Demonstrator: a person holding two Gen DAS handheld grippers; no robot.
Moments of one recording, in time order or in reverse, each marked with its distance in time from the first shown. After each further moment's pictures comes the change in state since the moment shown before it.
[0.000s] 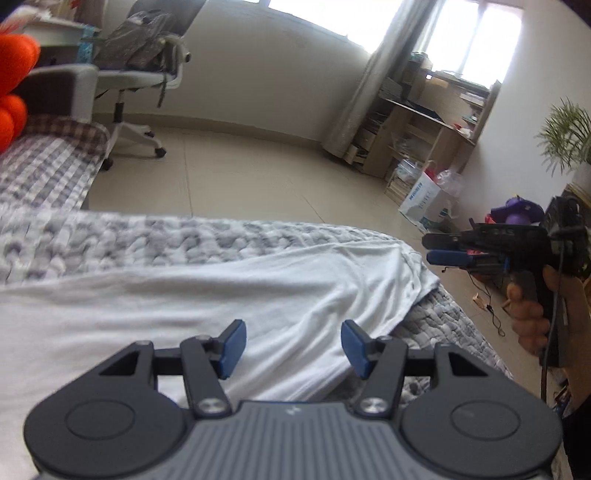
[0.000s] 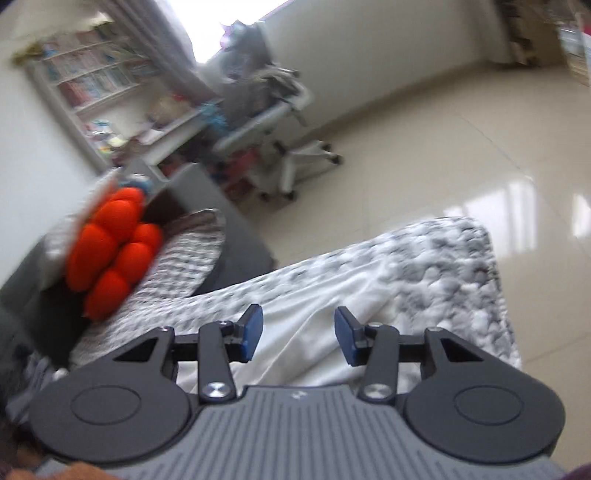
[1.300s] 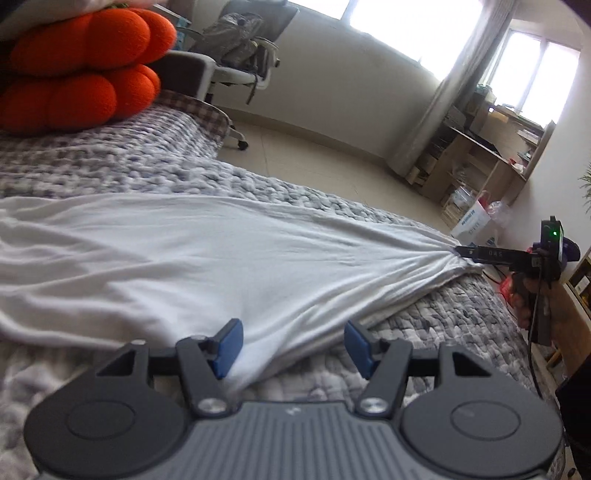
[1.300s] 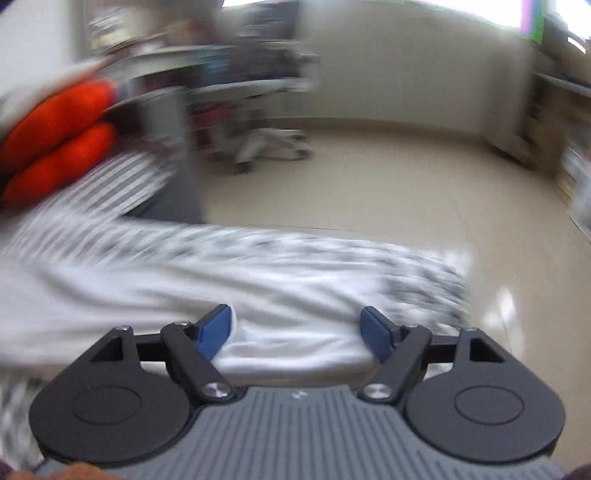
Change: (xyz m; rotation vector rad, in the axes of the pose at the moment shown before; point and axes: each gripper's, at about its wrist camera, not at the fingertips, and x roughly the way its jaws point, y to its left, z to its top) left arm -0.147 0.064 -0.070 -0.136 -0.055 0.180; right arm 0.033 0.038 -0.029 -0.363 -0.036 -0.320
